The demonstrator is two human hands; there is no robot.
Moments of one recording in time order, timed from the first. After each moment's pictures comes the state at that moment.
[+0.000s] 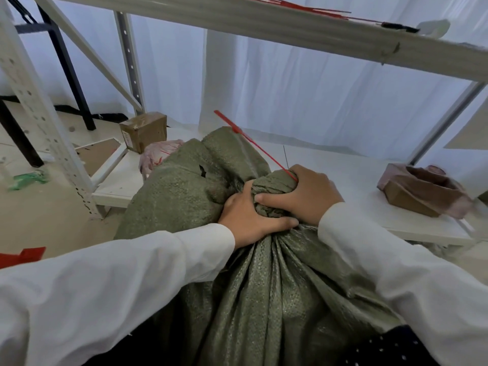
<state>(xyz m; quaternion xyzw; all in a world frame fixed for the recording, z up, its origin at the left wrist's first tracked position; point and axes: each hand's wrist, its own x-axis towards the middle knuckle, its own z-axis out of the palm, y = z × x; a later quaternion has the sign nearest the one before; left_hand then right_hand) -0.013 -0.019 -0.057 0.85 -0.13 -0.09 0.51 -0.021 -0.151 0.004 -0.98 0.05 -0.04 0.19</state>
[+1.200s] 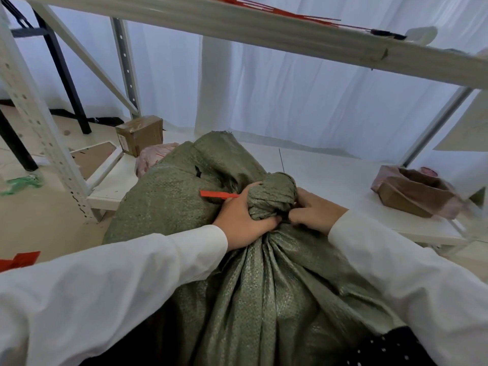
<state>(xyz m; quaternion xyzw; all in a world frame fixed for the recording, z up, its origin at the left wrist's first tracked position) -0.008 -0.020 -0.063 0.83 -0.20 -0.05 0.52 -0.025 -0.179 -0.010 -0.93 -0.04 0.15 0.34</state>
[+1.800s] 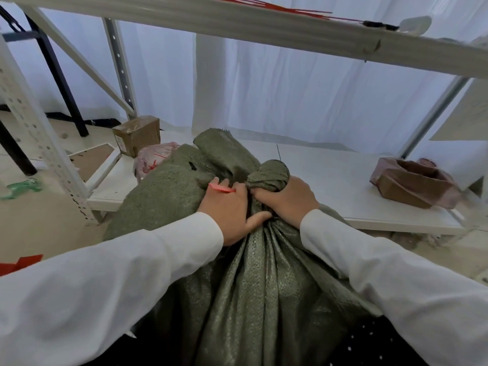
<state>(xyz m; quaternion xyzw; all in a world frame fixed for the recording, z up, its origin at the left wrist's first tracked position) -0.010 -0.004 -0.042 0.96 -0.26 0.04 0.05 -0.012 -0.149 -0.032 -0.93 0.11 -0.07 0.34</state>
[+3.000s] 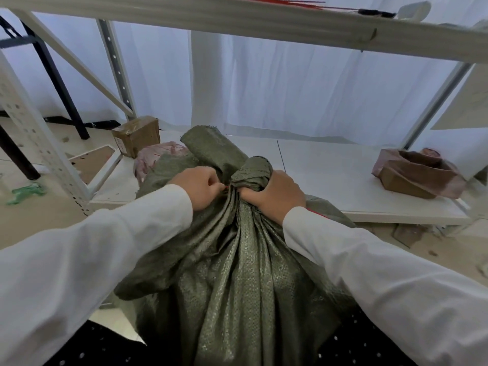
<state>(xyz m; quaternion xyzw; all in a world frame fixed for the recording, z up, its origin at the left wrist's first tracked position) 0.020 0.034 -0.015 0.97 -0.16 -0.07 0.18 -0.008 -0.131 -0.036 -0.95 0.10 -0.07 0.28</state>
